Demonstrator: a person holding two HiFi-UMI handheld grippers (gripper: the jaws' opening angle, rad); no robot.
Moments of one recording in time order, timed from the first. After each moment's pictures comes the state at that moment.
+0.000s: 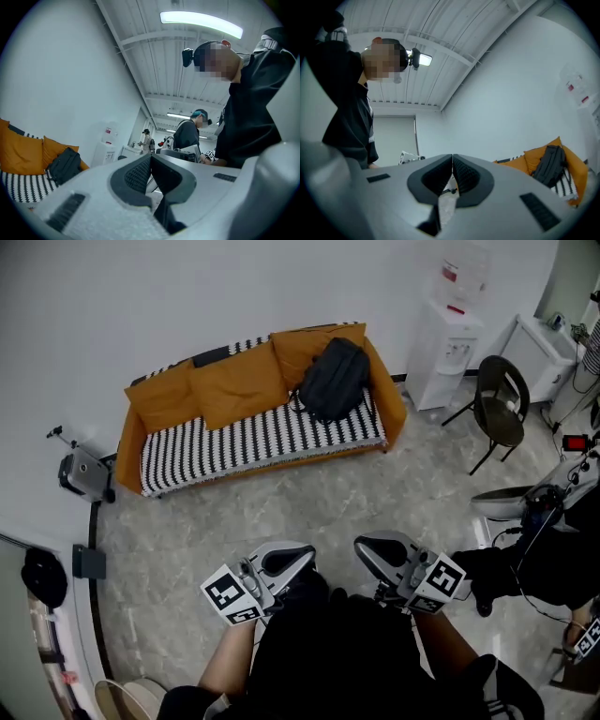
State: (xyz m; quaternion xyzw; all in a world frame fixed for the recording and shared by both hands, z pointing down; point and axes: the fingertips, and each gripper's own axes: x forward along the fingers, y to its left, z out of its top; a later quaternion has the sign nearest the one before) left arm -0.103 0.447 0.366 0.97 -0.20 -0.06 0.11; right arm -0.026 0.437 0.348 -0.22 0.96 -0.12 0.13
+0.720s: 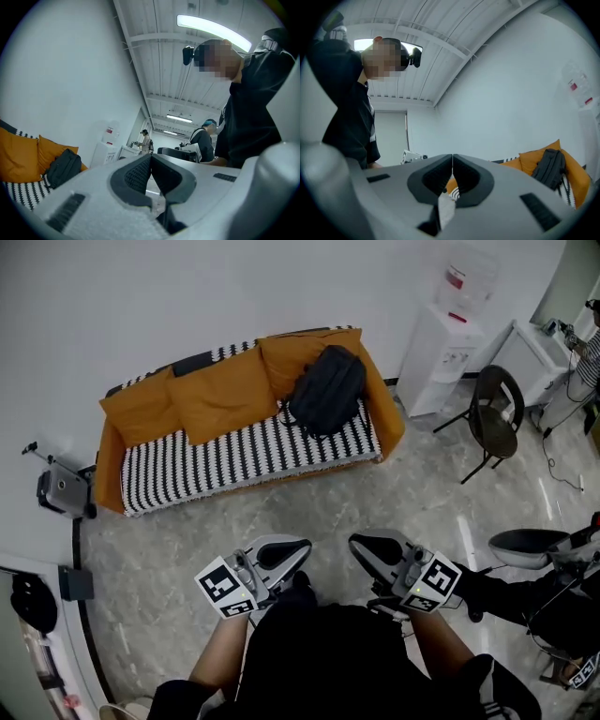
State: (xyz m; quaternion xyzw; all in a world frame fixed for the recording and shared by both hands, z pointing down) left arm -0.135 0.302 0.367 0.98 -0.17 -0.07 0.13; right arm -0.063 0.302 0.345 -0.25 0.96 -0.11 0.10
